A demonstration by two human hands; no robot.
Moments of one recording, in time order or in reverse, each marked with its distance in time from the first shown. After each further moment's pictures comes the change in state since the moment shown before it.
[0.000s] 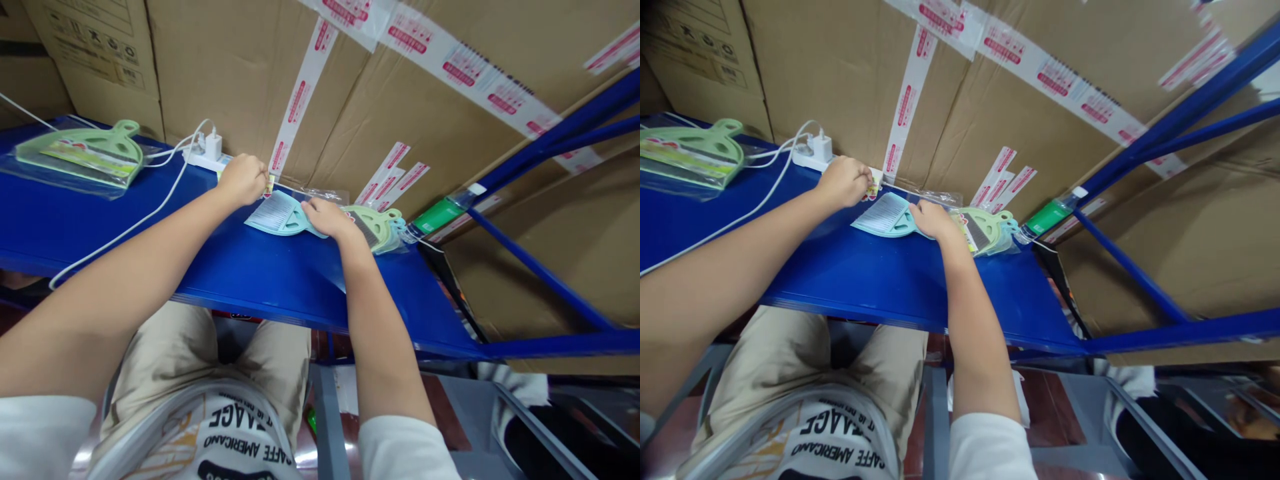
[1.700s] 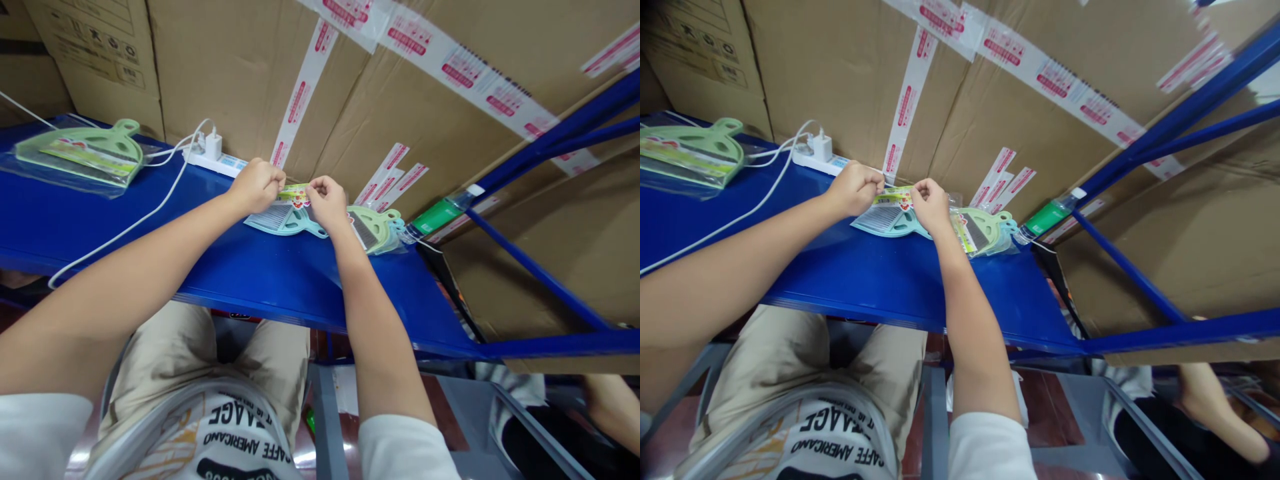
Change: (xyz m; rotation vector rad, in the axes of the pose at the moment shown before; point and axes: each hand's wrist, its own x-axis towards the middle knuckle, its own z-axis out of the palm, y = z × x) left_hand -0.012 0.043 -0.008 -0.199 -0.065 0.099; right_hand 0.030 0.014 0.027 0.626 0.414 -0.238
